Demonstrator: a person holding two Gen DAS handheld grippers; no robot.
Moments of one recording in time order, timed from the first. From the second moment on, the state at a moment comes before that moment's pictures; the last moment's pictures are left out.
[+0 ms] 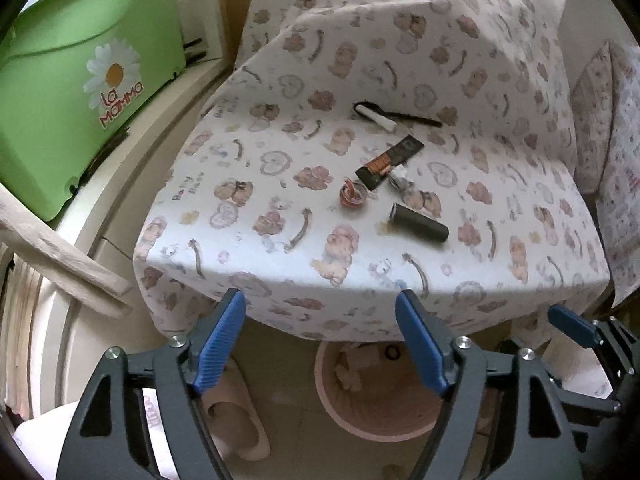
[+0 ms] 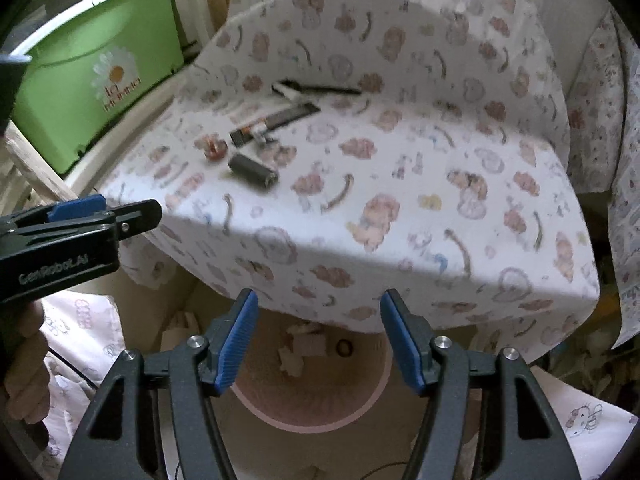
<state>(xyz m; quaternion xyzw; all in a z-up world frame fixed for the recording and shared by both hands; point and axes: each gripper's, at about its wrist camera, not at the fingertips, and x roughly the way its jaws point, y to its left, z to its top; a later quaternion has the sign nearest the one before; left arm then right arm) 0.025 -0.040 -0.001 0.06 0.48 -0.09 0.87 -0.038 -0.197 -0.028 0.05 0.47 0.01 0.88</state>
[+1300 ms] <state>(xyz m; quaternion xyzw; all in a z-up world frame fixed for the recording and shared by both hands) 0.124 -0.016 0.042 0.05 0.46 -0.08 0.88 0.033 -0.241 0.009 0.01 0.44 0.01 0.90</state>
